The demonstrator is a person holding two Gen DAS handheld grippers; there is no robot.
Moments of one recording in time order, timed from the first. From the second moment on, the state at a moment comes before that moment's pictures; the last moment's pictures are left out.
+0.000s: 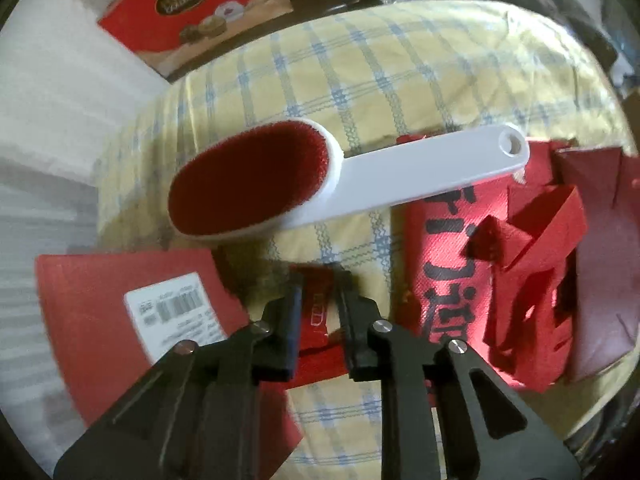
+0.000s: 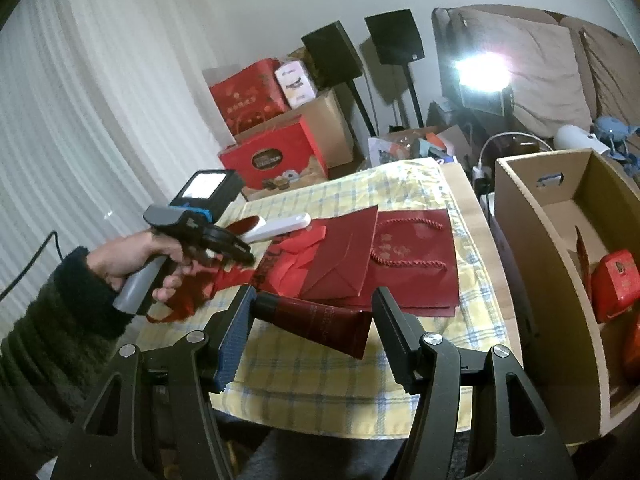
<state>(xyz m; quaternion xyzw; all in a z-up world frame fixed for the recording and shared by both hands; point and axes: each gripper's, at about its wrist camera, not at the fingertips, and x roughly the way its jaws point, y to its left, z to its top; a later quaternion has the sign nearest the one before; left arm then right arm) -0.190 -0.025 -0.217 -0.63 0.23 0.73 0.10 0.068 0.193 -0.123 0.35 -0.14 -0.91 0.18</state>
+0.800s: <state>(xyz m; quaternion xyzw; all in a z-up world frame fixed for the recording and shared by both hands) -0.138 -0.028 -0.163 -0.60 0.15 0.77 0.16 0.081 0.192 -0.114 0.33 -0.14 -0.92 0.19</state>
